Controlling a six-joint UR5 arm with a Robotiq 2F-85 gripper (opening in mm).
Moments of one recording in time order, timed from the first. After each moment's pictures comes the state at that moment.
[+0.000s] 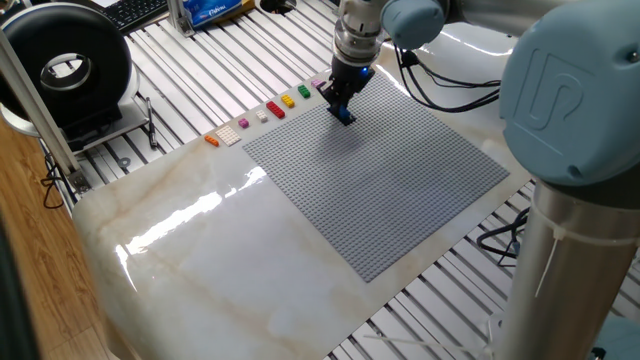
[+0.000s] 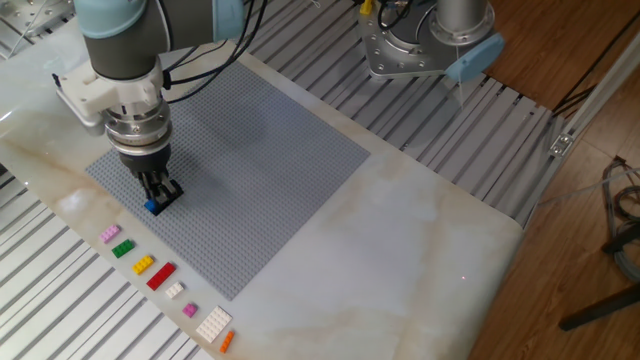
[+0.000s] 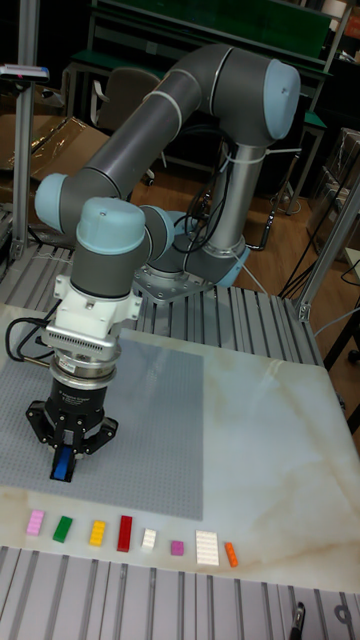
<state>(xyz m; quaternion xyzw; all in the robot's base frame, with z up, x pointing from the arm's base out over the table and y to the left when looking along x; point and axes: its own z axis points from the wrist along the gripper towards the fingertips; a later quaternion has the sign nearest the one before) 0.644 -0.121 0.010 0.06 0.99 -0.01 0.09</state>
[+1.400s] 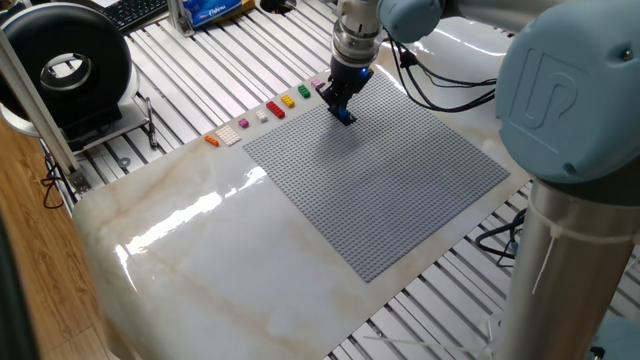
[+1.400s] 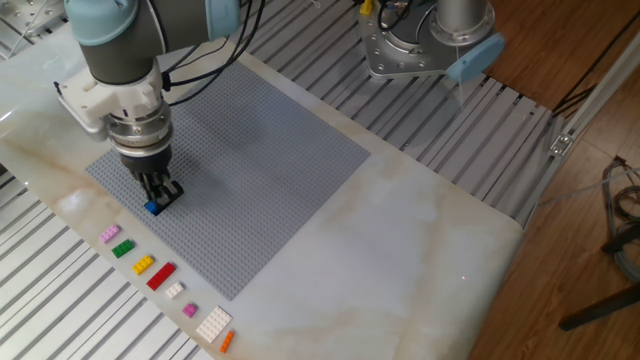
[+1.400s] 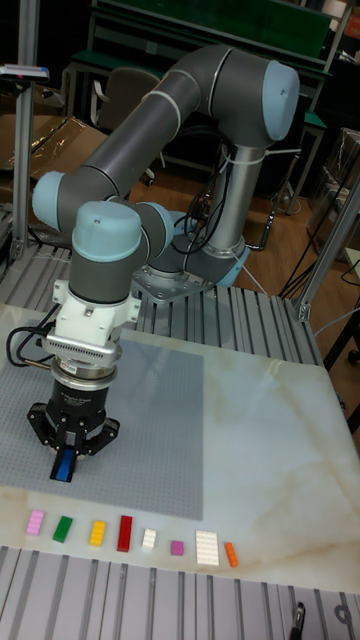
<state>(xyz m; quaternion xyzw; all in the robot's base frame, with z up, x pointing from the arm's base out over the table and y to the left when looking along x) 0.624 -0.115 0.004 0.05 1.00 0.01 0.05</state>
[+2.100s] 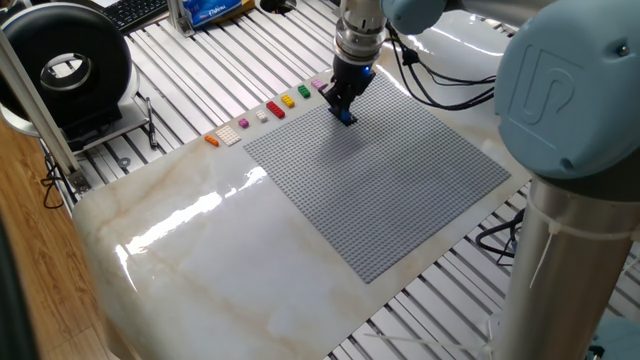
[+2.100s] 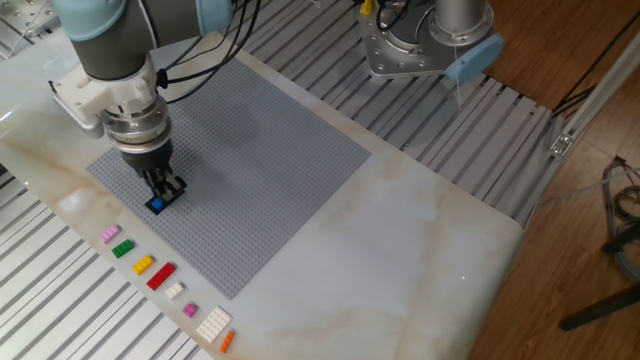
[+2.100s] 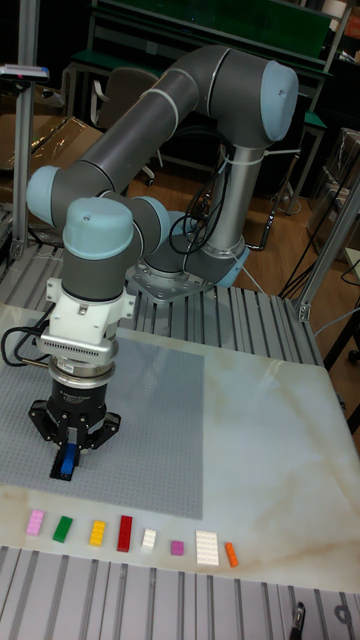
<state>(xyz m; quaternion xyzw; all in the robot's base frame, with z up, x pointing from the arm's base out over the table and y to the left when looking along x) 0.622 -0.118 0.008 0.04 1.00 0.02 0.04</state>
